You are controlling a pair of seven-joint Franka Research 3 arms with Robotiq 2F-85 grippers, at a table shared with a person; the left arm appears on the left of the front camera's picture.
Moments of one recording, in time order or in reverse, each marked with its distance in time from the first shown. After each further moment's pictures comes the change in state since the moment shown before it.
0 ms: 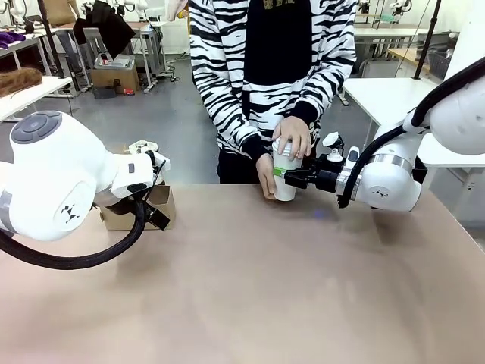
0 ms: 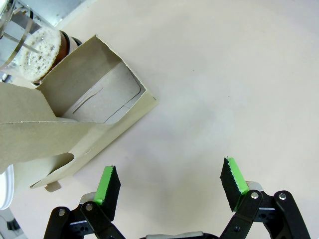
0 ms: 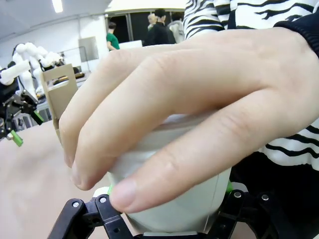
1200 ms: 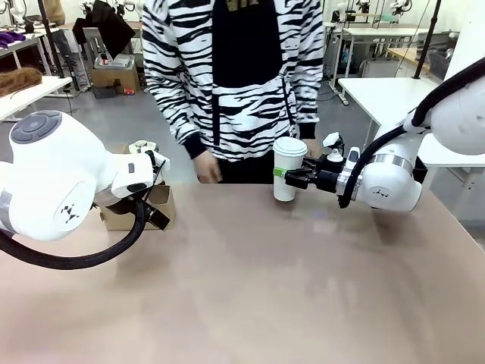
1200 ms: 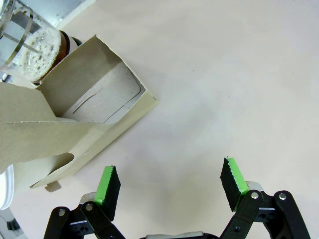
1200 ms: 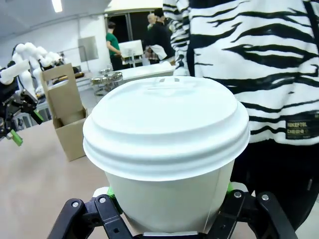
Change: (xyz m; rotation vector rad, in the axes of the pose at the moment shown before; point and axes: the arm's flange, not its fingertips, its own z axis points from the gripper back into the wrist) left arm 0.000 0.000 0.000 0.000 0.000 0.000; right arm -0.001 0.000 0.001 -0.002 0.002 -0.001
